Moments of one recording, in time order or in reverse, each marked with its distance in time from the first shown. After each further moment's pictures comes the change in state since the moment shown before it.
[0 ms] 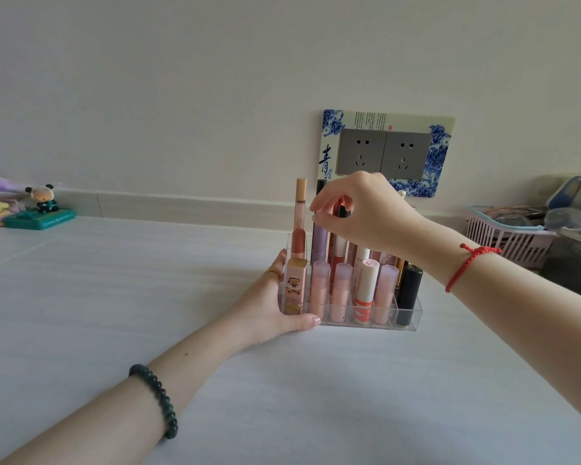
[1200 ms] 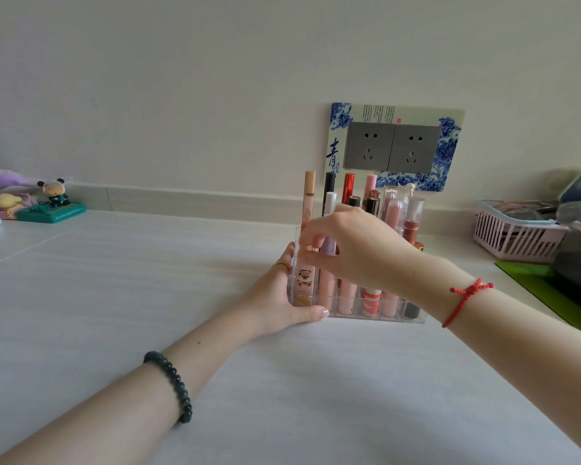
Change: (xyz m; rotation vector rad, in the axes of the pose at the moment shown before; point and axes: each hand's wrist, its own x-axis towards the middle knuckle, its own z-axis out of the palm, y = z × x) left_hand 0.000 0.001 0.001 0.035 0.004 -0.006; right_hand -0.025 -0.020 0.026 -0.134 -0.157 -0.112
